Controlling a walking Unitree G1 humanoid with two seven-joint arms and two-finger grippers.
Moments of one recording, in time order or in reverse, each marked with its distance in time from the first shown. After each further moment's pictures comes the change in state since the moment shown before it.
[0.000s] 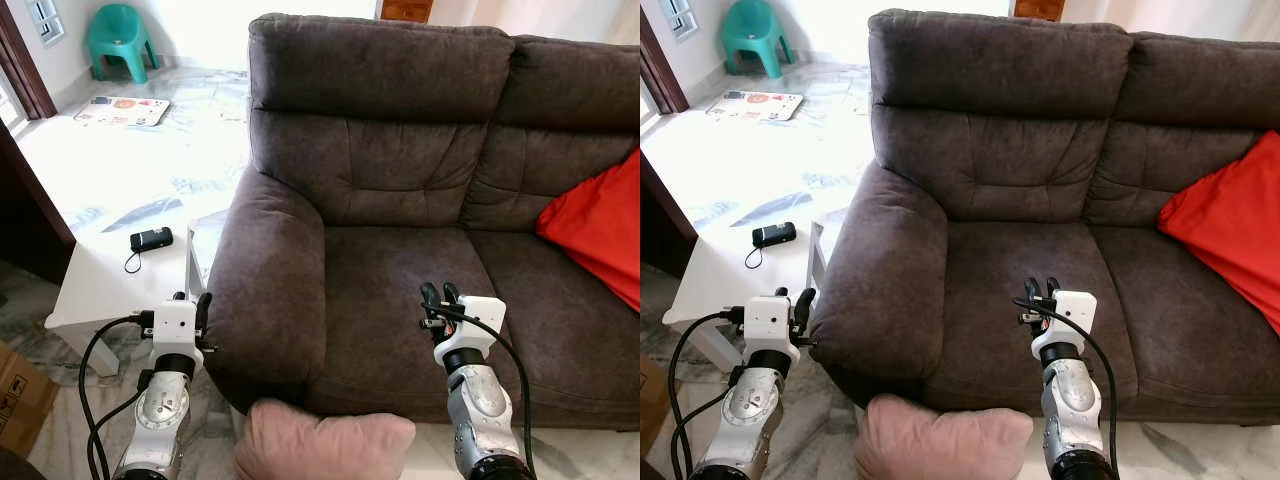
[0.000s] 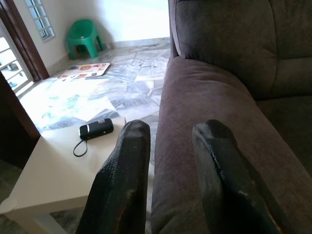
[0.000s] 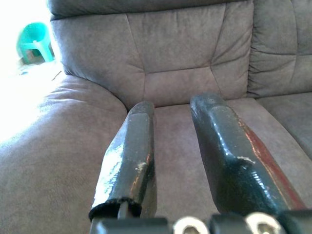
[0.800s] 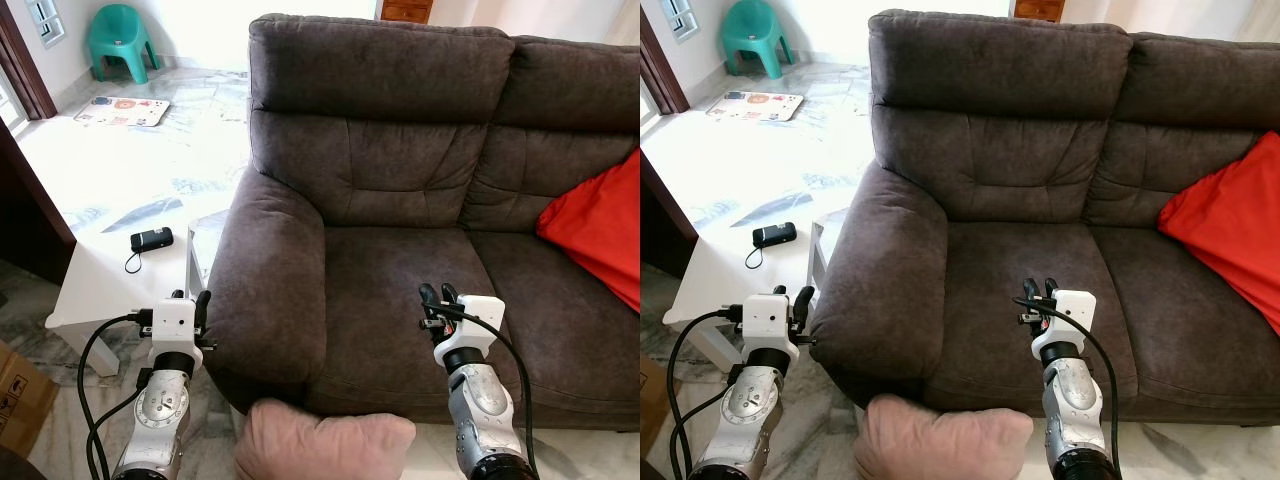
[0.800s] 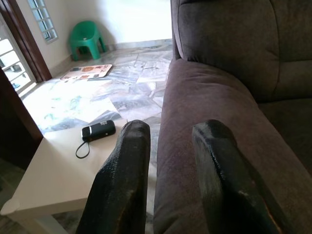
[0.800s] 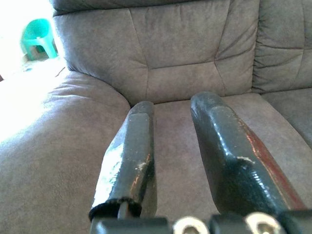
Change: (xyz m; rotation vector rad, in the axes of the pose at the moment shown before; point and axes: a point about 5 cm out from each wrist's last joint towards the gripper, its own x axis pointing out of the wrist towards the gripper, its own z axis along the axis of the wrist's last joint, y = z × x) left arm 0.001 0.001 0.003 0.001 -0.003 0.008; right arm 0.000 -0.002 -0.001 0.015 0.025 0.010
